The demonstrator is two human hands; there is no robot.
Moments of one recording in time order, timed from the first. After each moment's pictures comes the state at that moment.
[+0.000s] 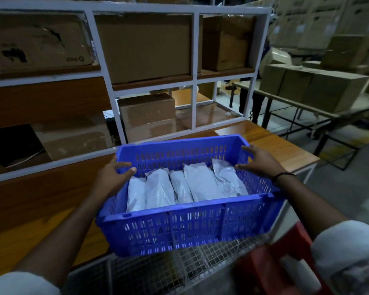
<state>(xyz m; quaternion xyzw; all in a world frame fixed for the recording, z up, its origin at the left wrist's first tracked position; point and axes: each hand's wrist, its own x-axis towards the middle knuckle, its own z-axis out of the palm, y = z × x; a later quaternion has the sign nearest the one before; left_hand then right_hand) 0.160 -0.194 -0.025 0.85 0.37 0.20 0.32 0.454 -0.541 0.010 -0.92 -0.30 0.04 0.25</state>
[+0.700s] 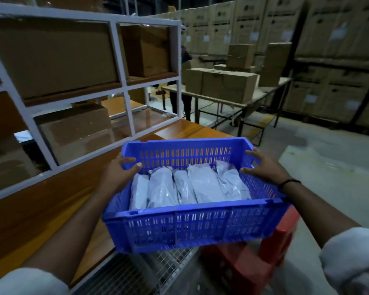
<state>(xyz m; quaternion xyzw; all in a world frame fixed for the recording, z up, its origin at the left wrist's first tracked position) 0.271 -0.282 -0.017 0.89 0.17 0.17 0.39 0.390 -0.733 0.001 -0.96 -0.11 -0.02 0.26</state>
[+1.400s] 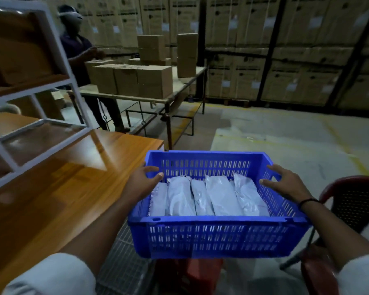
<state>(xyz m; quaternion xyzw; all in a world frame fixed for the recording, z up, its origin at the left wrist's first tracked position) 0.475 -0.588 -0.061 0.91 -0.06 0.04 0.42 0.383 -1.040 -0.071 -0.92 0.17 -0.09 0.33</state>
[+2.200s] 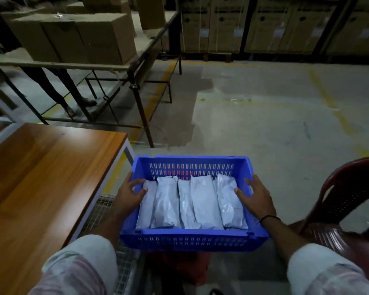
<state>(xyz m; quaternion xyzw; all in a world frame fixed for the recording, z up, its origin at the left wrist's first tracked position) 0.656 -0.650 -0.229 0.91 -0.05 -0.09 0.41 0.498 -1.060 -0.244 -0.89 0.28 -0.08 0.35</state>
